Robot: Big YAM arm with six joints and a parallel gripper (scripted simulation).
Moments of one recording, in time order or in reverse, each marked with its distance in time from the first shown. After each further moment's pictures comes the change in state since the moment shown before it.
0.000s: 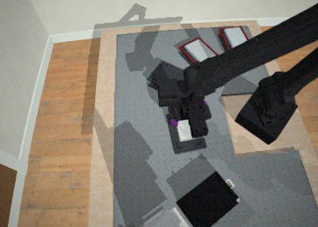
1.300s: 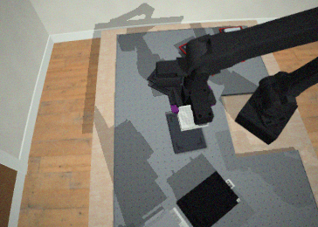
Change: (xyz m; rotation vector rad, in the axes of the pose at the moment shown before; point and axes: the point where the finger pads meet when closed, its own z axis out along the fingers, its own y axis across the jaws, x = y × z) arm 0.000 -0.001 -0.089 0.002 0.000 0.001
